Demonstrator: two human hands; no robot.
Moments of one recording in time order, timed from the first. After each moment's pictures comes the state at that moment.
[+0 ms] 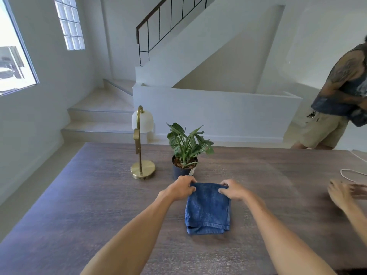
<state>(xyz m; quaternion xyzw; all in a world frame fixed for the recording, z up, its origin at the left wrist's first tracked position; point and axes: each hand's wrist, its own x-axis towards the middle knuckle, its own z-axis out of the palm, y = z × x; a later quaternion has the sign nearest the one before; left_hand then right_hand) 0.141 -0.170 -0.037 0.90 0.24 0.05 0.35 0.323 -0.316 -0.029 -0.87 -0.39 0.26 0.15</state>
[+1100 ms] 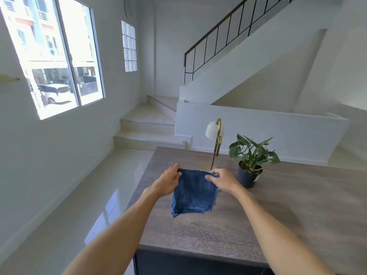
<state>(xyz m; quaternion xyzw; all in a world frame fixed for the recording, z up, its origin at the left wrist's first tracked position) -0.194 -0.076 0.021 0.87 0.32 0.20 0.32 0.015 -0.198 0.041 -0.77 -0.48 0.24 0.33</state>
